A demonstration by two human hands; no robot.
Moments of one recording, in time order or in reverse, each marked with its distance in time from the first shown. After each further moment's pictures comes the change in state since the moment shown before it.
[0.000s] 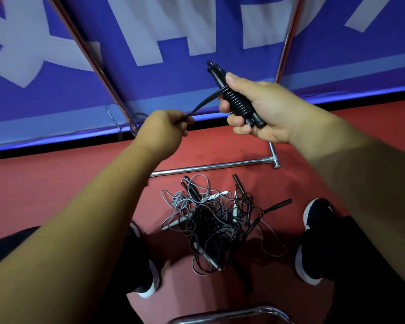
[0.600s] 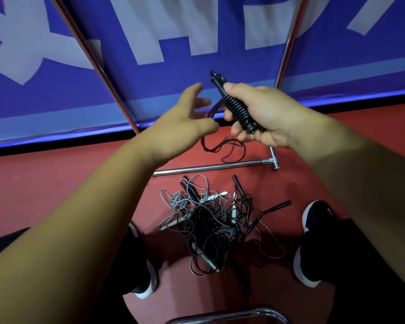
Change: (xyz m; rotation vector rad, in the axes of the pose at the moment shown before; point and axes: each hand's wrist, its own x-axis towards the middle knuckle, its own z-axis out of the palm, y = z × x) left_hand -0.018 0.036 -0.005 -0.288 -0.231 0.124; right_hand 0.000 0.000 0.010 -0.178 0.151 0.053
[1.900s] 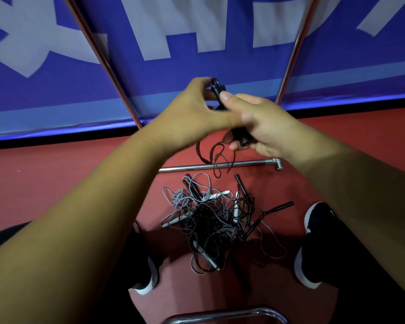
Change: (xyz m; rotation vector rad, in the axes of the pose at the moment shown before) left_hand -0.006 0.025 0.001 0.069 0.042 0.053; right_hand 0.003 0.023 0.021 0.036 -0.046 -0.059
